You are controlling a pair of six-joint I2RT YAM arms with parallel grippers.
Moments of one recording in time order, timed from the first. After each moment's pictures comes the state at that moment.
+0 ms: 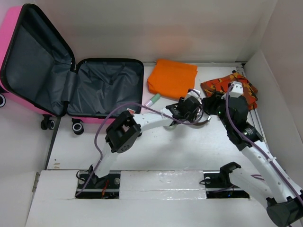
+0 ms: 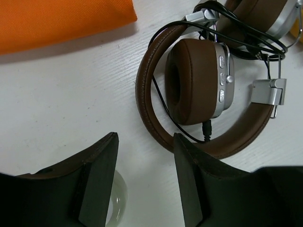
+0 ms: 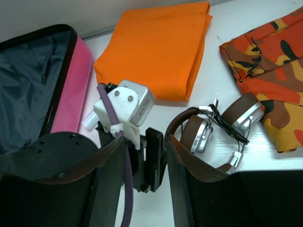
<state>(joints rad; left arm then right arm) -1.03 2.12 1.65 -0.26 -0.39 -0.39 0.39 0.81 0.81 -0.23 0.23 0.44</state>
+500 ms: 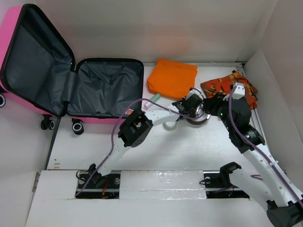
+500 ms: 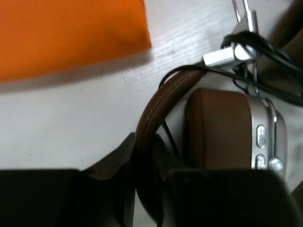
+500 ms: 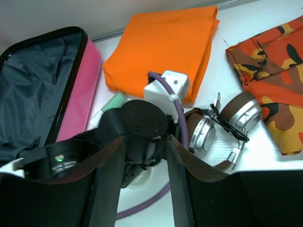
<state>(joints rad) -0.98 2.39 1.93 -0.33 -0.41 -0.39 0.39 0.76 0.80 -0.23 0.19 0.44</state>
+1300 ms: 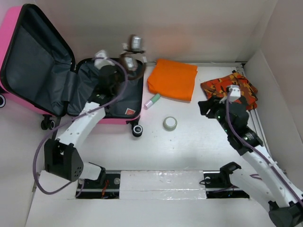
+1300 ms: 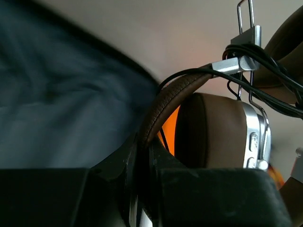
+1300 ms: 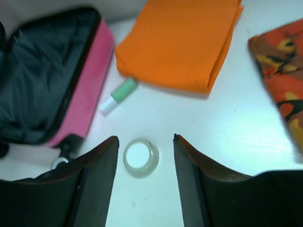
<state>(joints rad) -0.41 1.38 1.19 0.03 -0.33 -0.62 0.42 0.73 0.76 -0.19 0.15 0.43</state>
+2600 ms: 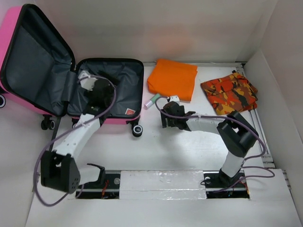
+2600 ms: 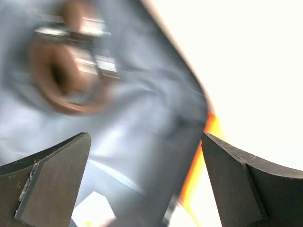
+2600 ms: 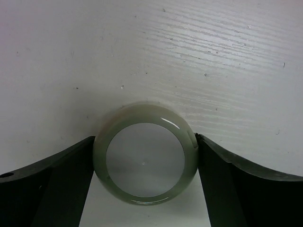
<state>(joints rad) -0.19 1.29 0.94 -0.02 -0.53 -0.94 0.75 1.76 0.97 -0.10 0.36 0.43</state>
